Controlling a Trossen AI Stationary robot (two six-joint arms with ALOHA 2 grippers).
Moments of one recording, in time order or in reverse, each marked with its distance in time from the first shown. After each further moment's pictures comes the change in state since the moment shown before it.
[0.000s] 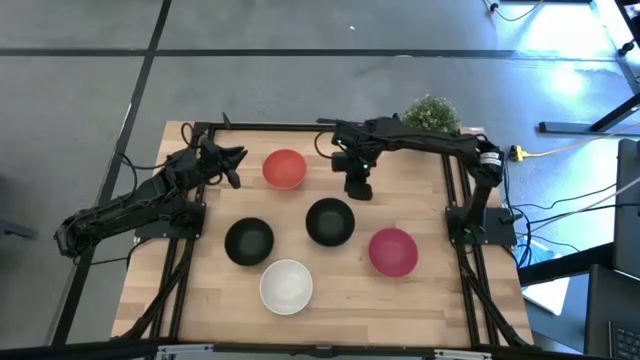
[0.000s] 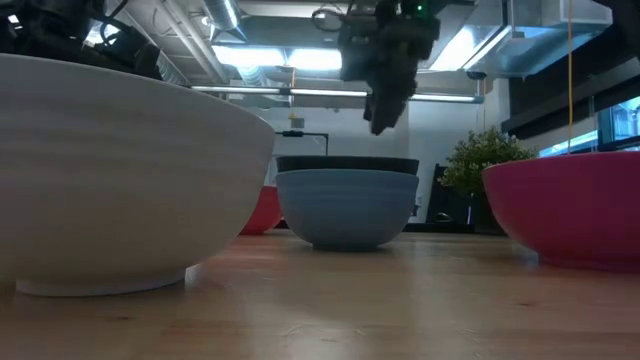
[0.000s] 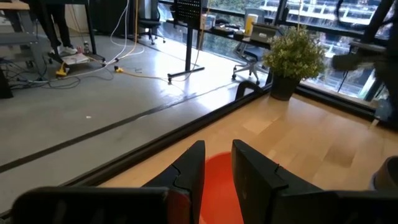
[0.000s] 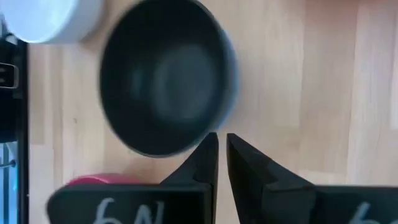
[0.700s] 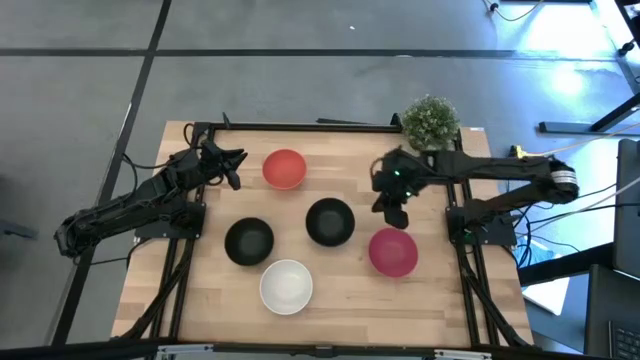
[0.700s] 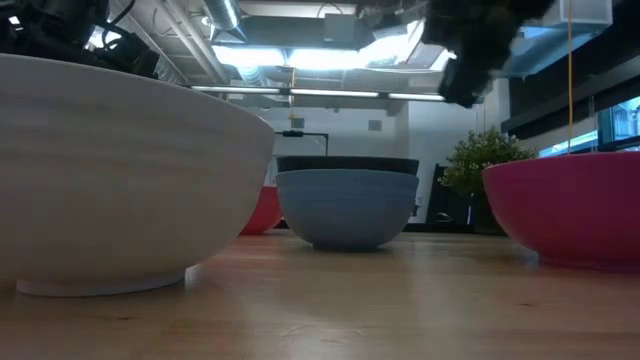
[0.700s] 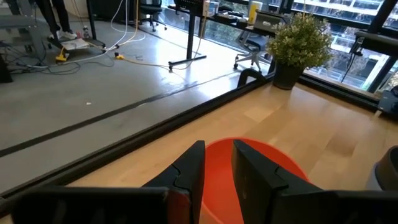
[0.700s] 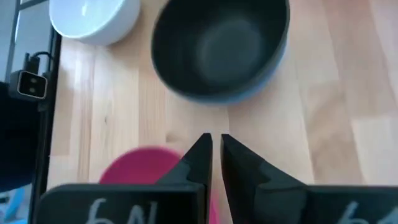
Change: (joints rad) left arm 0.000 0.000 0.000 -0.049 0.000 -0.031; right arm 0.171 -0.603 -0.647 0.374 0.103 0.367
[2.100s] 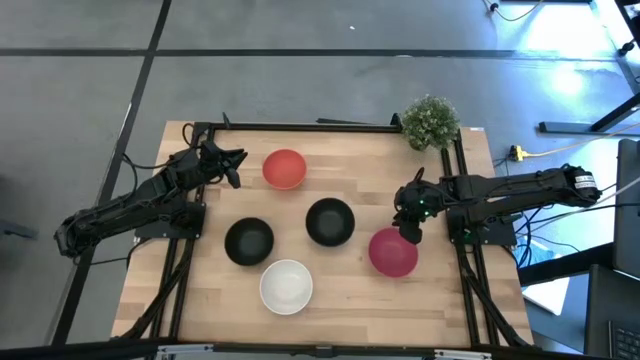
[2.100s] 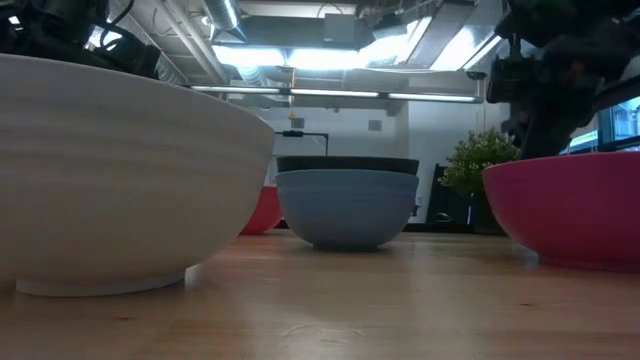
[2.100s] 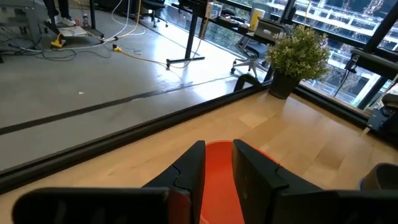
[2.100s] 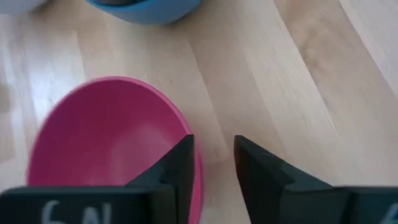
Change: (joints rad) left arm 0.000 0.000 0.000 0.005 0.000 -0.105; right arm 0.123 -0.266 -0.420 0.148 0.196 0.324
